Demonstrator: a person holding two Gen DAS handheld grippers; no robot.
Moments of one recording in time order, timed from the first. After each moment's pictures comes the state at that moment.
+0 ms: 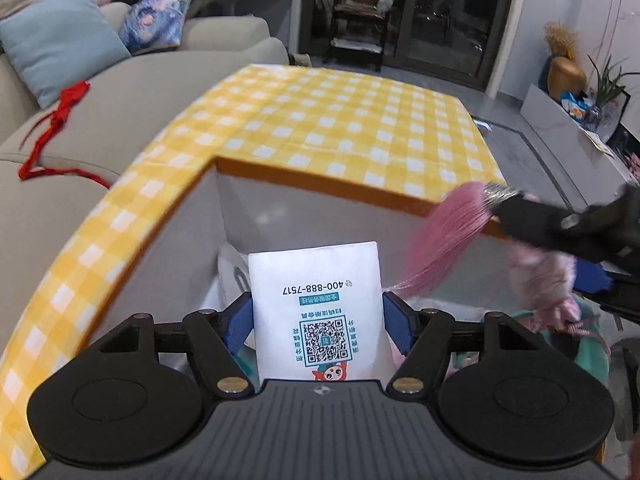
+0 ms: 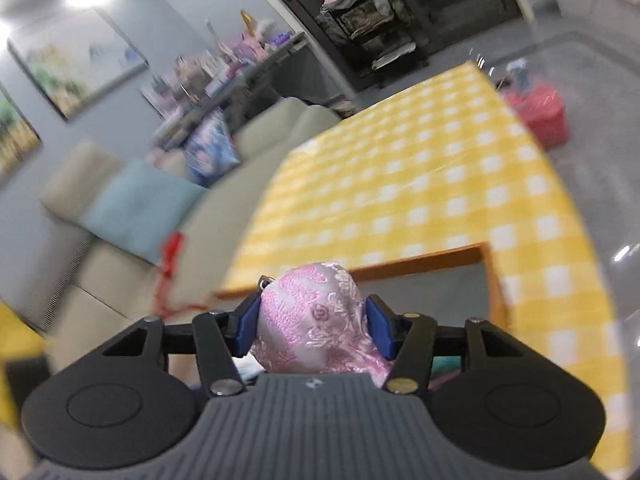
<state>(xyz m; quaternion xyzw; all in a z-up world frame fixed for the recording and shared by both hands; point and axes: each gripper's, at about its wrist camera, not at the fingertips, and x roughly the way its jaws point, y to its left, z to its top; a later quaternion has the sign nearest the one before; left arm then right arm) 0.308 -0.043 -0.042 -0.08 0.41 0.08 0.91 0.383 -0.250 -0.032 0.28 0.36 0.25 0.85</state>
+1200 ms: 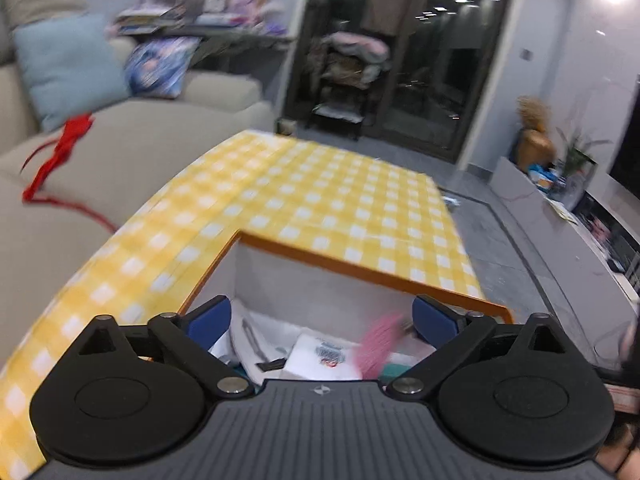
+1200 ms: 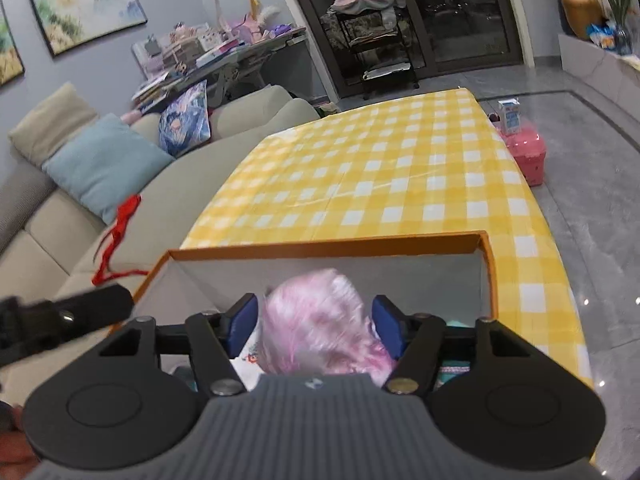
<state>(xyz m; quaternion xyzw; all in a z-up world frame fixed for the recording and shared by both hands) 0.260 -0.017 0.005 -0.12 0.30 0.04 0.95 0.375 -0.220 -0.057 0.14 0.35 0.20 0.90</state>
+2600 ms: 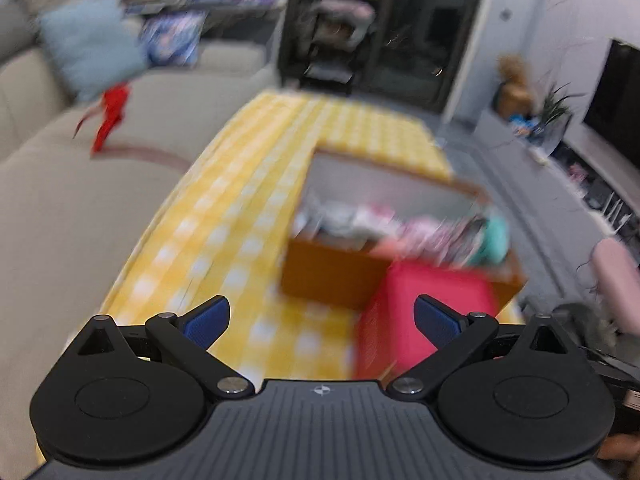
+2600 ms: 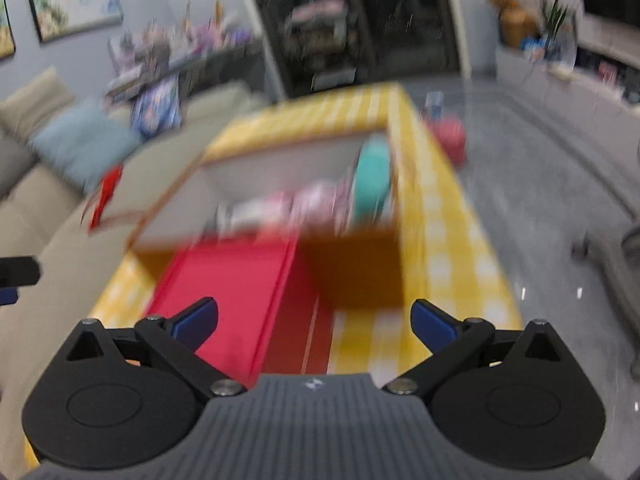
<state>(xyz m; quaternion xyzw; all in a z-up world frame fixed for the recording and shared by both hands) 0.068 0.061 0.017 -0.11 0.39 0.02 0.92 0.132 -0.236 -0.031 0.10 0.33 0.11 0.93</state>
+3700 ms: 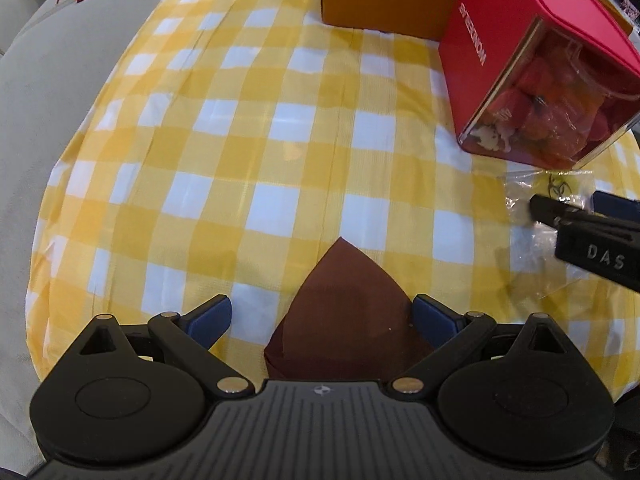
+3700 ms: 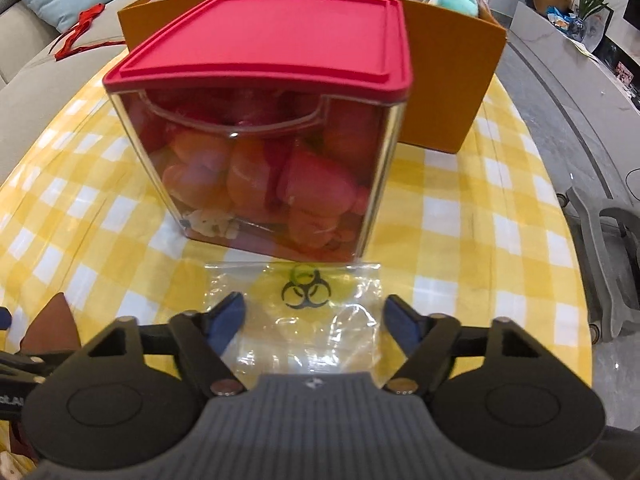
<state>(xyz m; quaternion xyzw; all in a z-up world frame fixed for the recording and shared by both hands) 0.060 0.052 -0.122 -0.01 0.61 0.03 0.79 0.088 -0.150 -0.132 -0.05 0.50 0.08 0.86</state>
